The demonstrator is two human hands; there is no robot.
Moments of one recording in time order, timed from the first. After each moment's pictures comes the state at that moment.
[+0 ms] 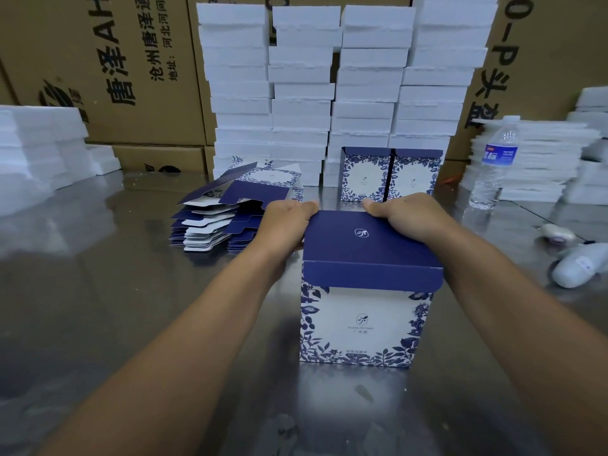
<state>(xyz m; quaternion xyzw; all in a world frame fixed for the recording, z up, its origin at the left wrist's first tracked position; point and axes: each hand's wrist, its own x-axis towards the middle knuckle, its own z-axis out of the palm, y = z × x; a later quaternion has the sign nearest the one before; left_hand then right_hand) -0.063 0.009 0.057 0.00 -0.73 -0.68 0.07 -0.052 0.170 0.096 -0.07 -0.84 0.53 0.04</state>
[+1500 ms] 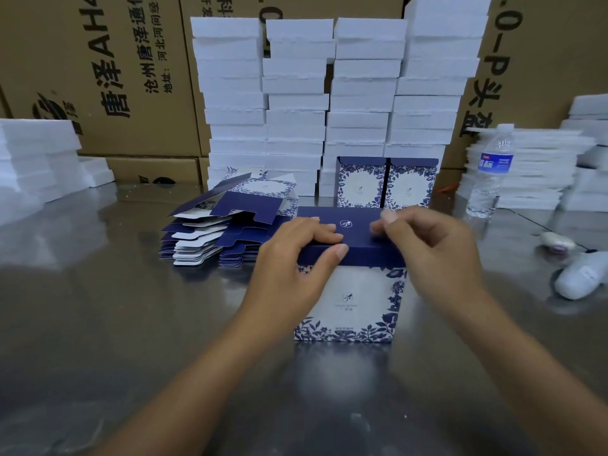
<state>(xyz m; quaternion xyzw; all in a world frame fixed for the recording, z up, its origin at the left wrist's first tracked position) -0.025 0.018 0.027 -0.24 -0.77 -0.48 0.35 -0.028 0.183 0.053 0.19 -0.75 0.55 0.30</state>
